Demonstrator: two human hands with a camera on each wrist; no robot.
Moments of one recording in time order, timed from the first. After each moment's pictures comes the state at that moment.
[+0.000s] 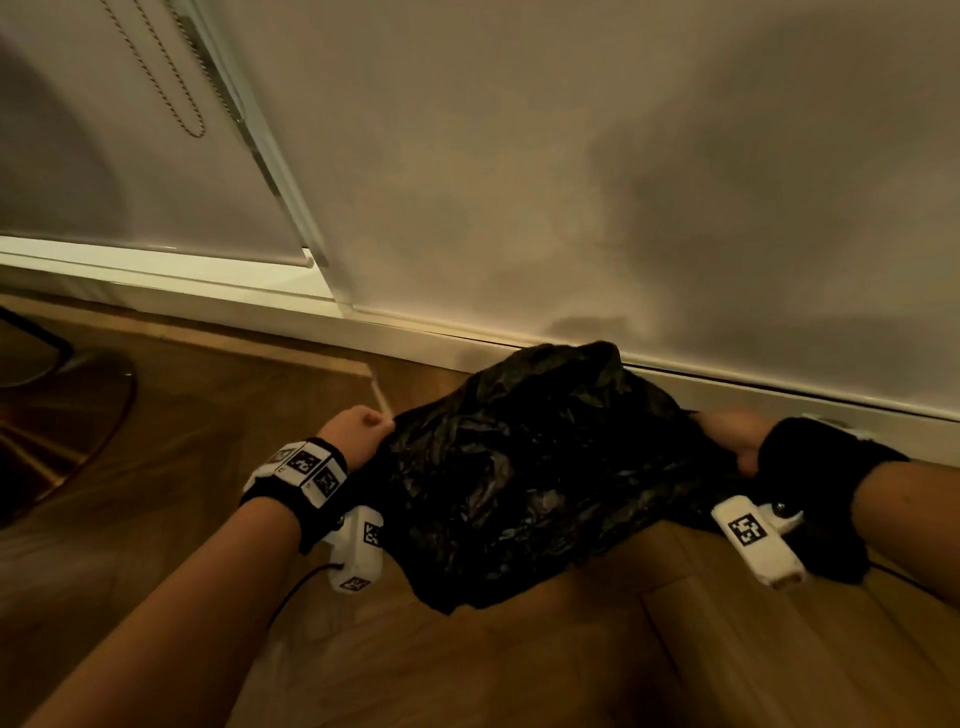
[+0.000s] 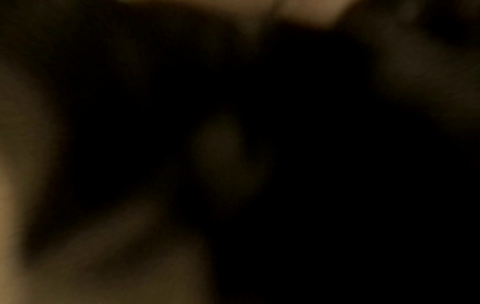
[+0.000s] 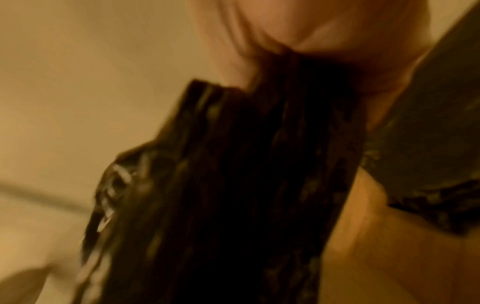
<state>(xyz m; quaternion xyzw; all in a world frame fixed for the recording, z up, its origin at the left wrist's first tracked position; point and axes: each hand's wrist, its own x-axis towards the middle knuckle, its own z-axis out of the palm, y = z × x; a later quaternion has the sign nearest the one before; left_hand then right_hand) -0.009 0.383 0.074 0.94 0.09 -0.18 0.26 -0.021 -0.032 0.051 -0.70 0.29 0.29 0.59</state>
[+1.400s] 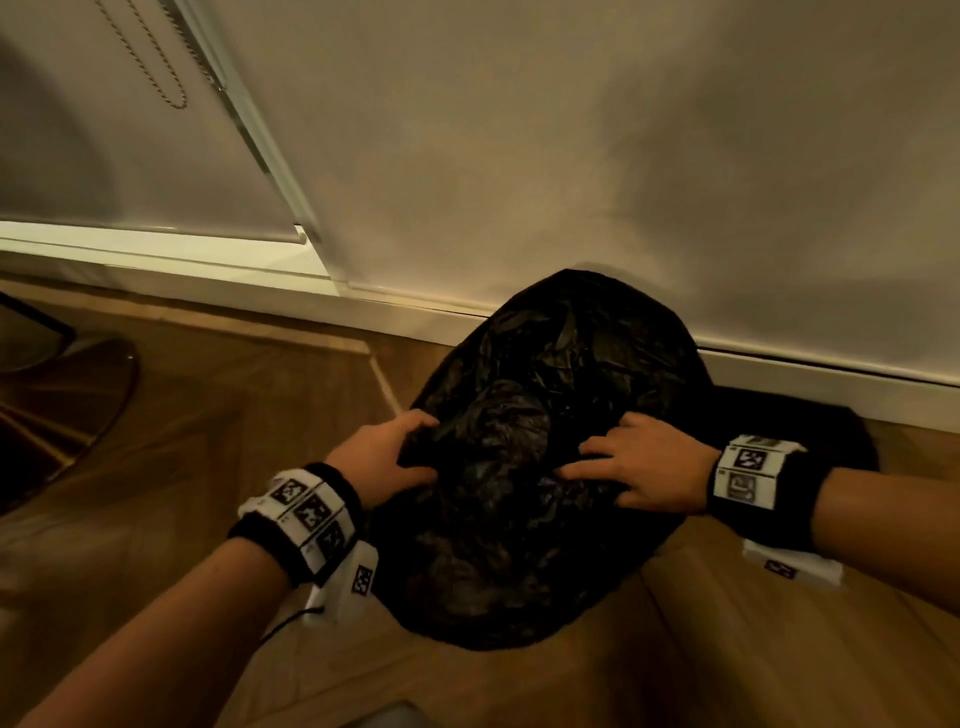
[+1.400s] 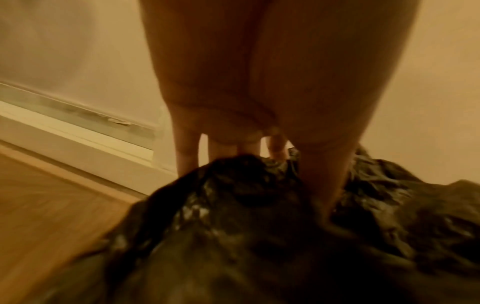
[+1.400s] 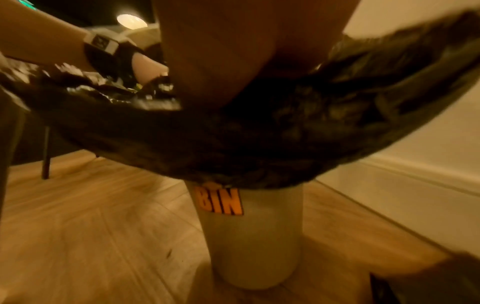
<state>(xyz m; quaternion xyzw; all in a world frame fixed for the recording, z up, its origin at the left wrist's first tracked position) -0.067 0.353 0.094 0.94 -0.07 -0.26 0.22 -0.068 0.025 0.058 -0.88 -0.45 0.15 -0.09</state>
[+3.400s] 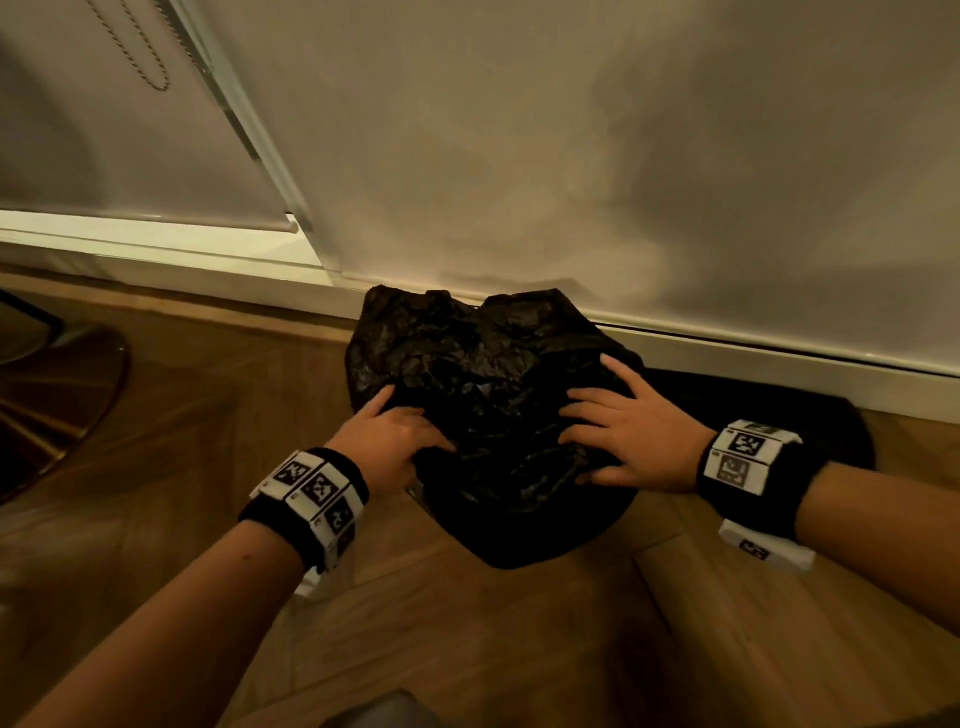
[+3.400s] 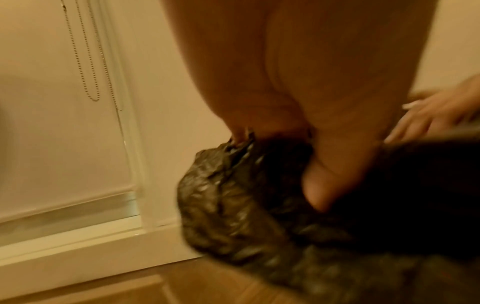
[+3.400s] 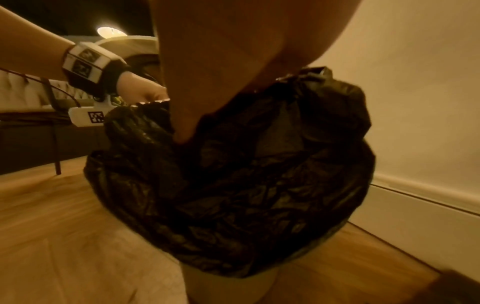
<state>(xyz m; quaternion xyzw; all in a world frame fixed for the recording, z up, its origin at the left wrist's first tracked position) -0.057 0.346 0.080 0.94 -0.29 -0.18 -0.07 -0.055 0.020 0.043 -0.90 -0.43 0.01 -0.08</state>
